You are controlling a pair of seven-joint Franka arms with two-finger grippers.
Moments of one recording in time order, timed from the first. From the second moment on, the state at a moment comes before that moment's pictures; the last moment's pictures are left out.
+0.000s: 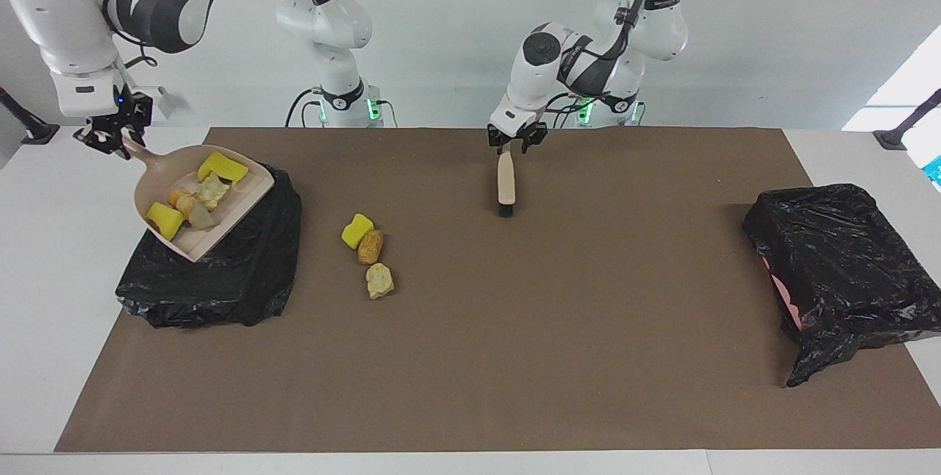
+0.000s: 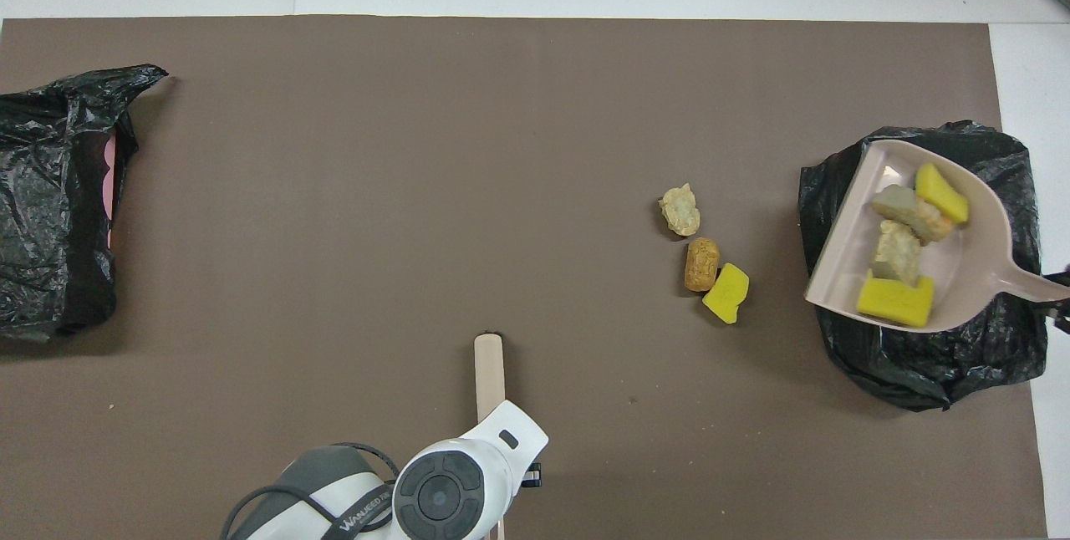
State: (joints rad) left arm -0.80 -0.12 0.01 -2.44 -0.22 2.24 -0.68; right arm -0.34 -0.12 -0.07 -1.96 -0.32 1.91 -1.49
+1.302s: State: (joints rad) left arm 0.02 0.12 0.03 -1.97 -0.17 1.94 0.20; right arm -0.16 -0.07 -0.04 -1.99 -0.97 2.00 -1.52
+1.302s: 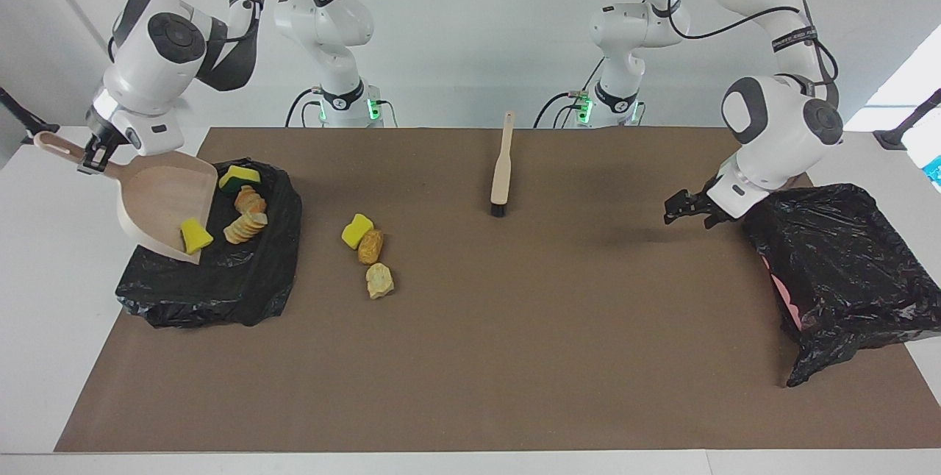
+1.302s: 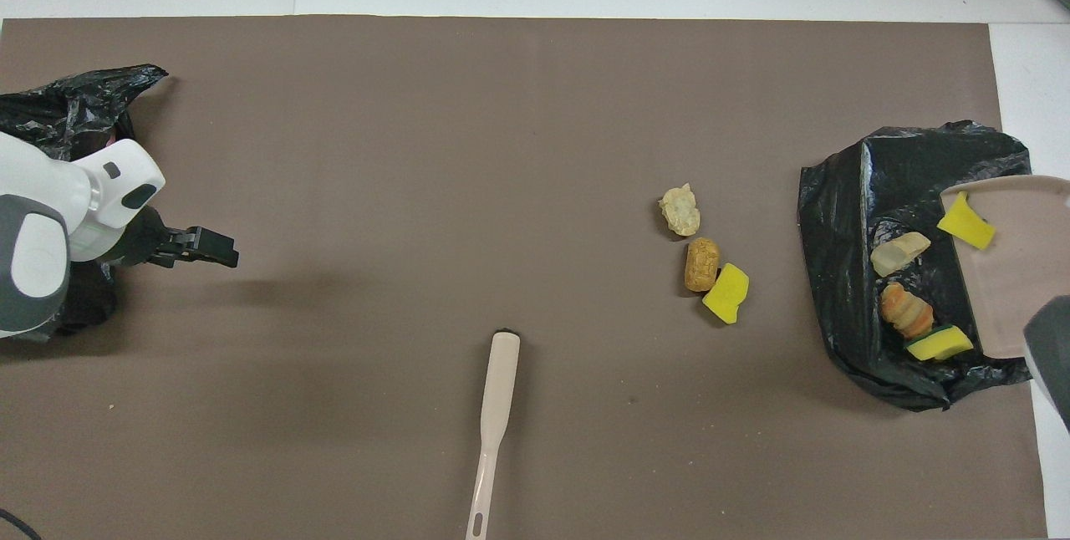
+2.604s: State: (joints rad) left arm -0.06 -0.02 -0.01 -1.58 -0.02 1.52 0.08; right arm -0.07 -0.14 0.27 -1.82 -0.70 1.40 -1.08
